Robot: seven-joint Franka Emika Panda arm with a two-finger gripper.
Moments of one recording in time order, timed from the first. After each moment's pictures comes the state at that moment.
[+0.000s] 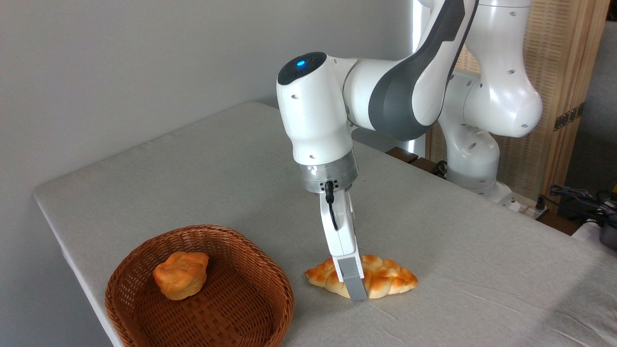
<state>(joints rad) -0.01 -0.18 0.11 -2.37 0.17 2.15 1.46</state>
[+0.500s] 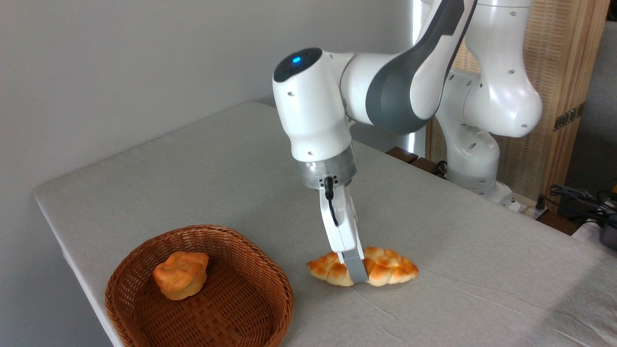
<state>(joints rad) -0.01 -0.18 0.11 -2.33 0.16 2.06 1.46</state>
